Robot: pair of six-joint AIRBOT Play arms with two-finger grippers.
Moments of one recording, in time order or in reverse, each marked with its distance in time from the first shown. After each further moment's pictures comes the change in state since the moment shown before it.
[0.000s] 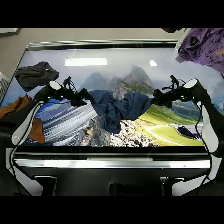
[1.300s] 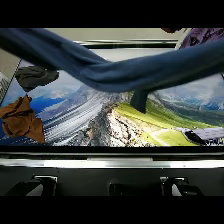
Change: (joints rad) left arm 0.116 0.888 0.506 0.539 -0.157 -0.071; right arm 0.000 0.997 0.449 -0.423 0.079 0.089
